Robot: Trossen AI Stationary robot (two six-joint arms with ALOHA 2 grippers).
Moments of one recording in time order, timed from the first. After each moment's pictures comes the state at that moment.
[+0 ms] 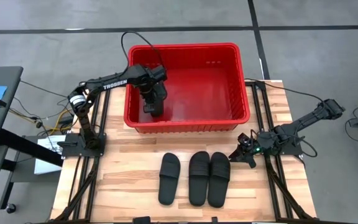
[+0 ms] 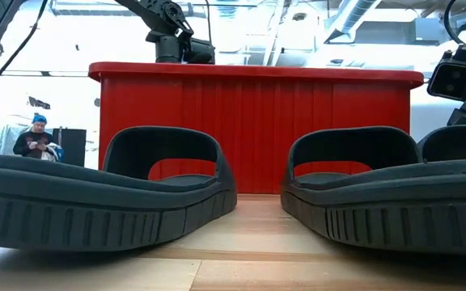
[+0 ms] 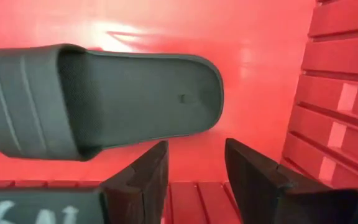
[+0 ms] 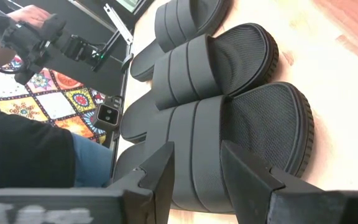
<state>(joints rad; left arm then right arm) 0.58 1.83 1.56 -1.19 0.07 0.46 0.43 0.43 0.00 0.01 0.02 0.88</state>
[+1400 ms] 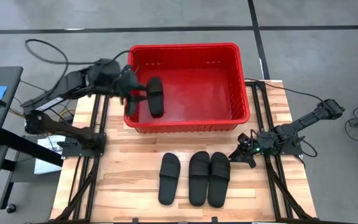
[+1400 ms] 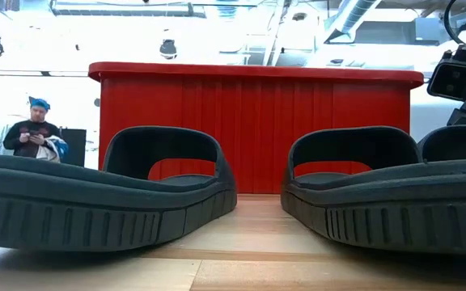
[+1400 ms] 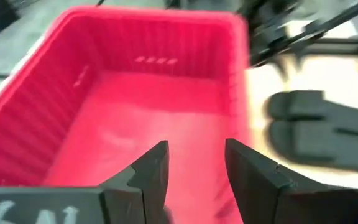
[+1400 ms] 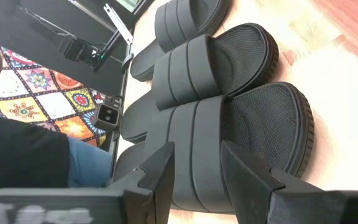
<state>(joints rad) 0.32 1.19 1.57 -0.91 0.10 0.15 0.43 0.43 0.00 0.01 0.02 0.88</state>
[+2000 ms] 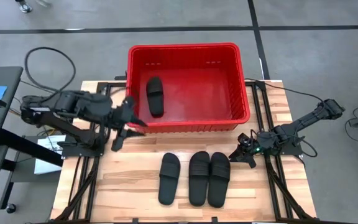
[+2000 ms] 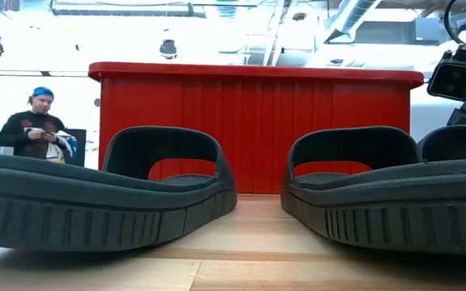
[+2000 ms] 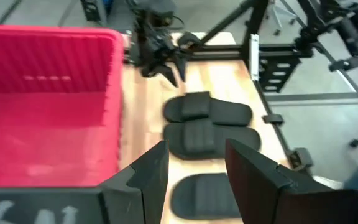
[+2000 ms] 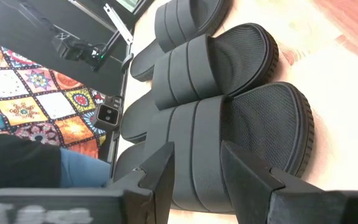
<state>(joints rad) -0.19 1.17 1.56 -0.91 -0.05 -0.10 0.43 0.43 0.00 0.02 0.02 0.88</state>
